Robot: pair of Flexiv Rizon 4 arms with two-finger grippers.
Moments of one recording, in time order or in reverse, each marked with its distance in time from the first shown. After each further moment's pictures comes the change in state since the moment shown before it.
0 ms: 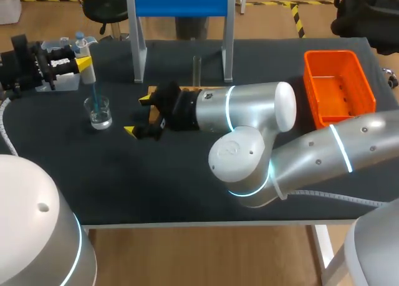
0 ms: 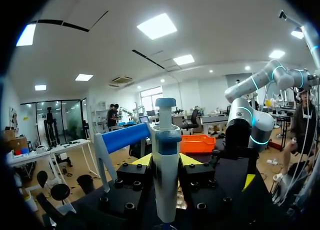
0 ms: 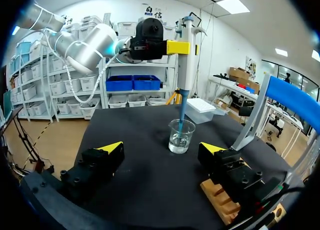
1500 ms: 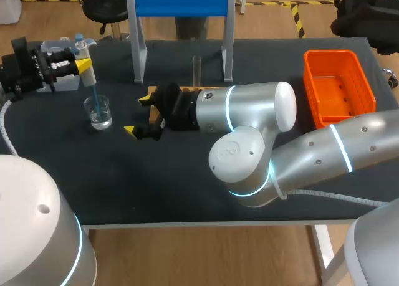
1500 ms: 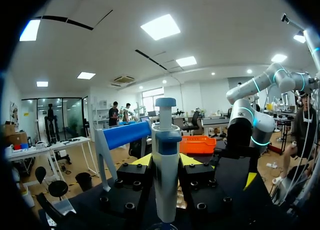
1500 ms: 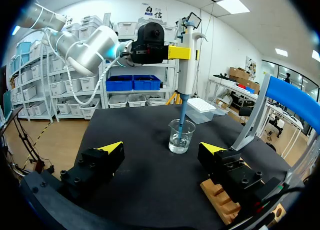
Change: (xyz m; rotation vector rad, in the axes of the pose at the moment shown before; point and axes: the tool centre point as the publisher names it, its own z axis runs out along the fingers) left arm -0.003 0.009 -0.001 0.010 -0.007 -0.028; right arm 0.000 0.000 0.000 0.000 0.000 0.000
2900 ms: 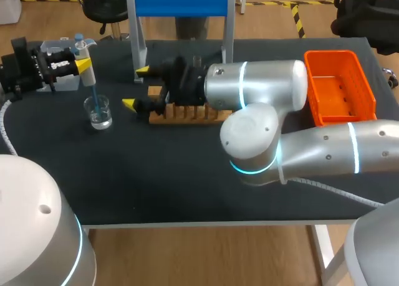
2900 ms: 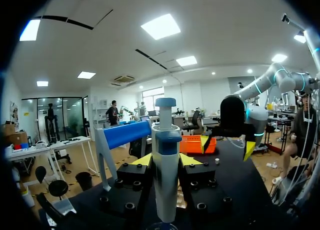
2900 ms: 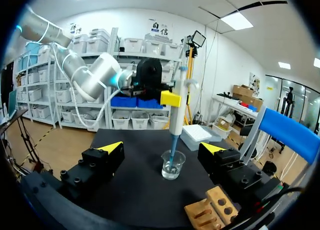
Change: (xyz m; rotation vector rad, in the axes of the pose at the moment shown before) left arm 0.000 0.000 -0.001 -0.004 -0.002 -0.002; right arm -0.023 0.077 -0.029 -0.163 0.053 -0.053
